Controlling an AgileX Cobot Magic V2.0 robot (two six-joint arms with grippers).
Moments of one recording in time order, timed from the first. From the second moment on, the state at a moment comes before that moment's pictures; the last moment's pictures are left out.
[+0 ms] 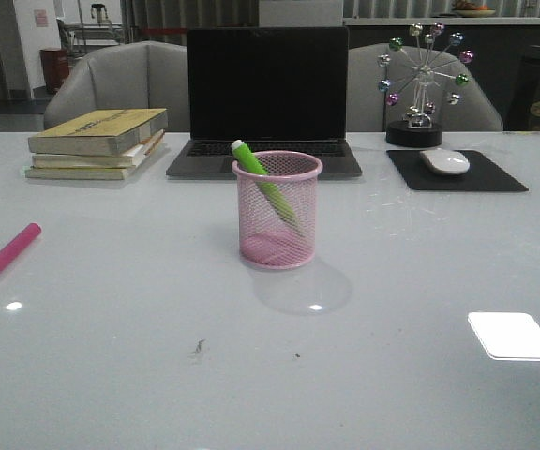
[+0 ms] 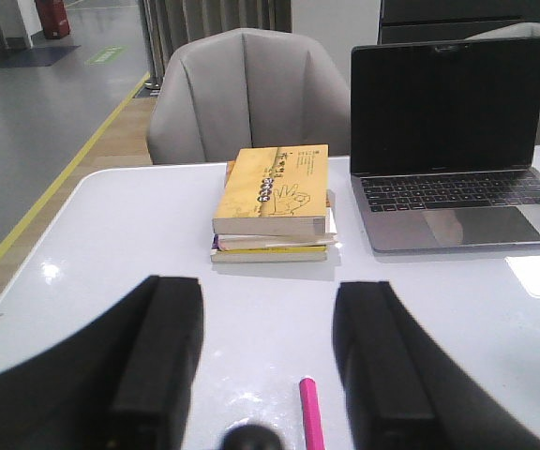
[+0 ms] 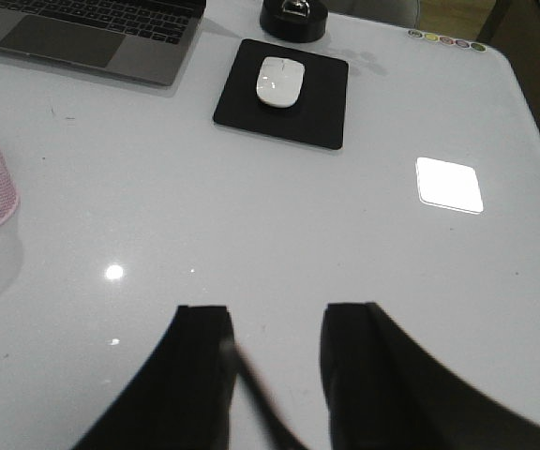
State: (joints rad) left arm -0.06 0.75 -0.59 -0.03 0.07 0.05; right arm 0.09 0.59 -0.63 -0.16 0.55 0.07
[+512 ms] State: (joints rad) left arm -0.06 0.84 -0.59 -0.10 -0.03 0.05; right arm 0.09 0.59 -0.63 -0.16 0.55 0.07
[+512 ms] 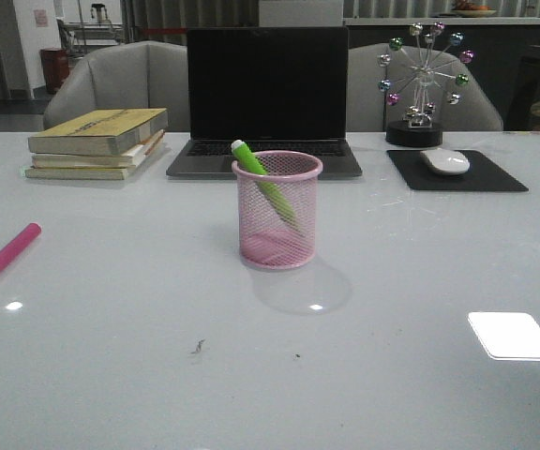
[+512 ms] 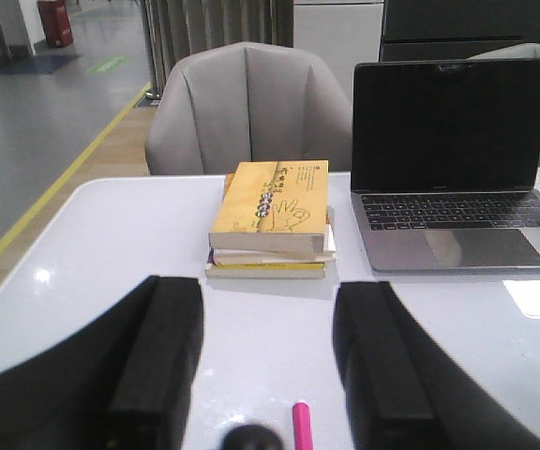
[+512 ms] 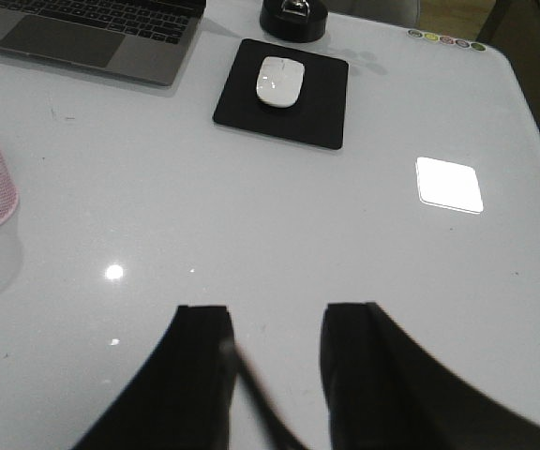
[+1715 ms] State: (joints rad) left arm -0.06 1.62 -1.01 -0.04 0.24 0.05; right arm 0.09 0.59 -0.63 -0.16 0.55 0.07
